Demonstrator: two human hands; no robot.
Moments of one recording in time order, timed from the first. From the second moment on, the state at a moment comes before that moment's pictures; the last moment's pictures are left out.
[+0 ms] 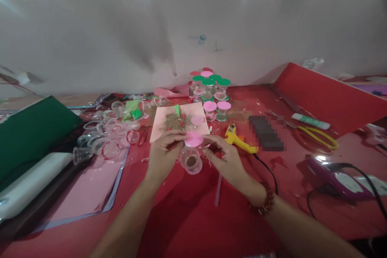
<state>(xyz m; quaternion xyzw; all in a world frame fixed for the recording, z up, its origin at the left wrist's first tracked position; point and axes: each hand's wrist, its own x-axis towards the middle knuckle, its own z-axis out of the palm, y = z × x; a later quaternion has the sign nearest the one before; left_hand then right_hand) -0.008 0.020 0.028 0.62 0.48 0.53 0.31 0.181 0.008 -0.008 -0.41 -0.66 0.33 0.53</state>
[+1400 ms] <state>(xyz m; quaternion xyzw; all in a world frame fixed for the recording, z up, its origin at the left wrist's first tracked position) -0.026 -0.012 0.027 0.66 0.50 0.37 0.42 0.179 -0.001 -0.007 -0.33 -0.80 0.21 0.46</state>
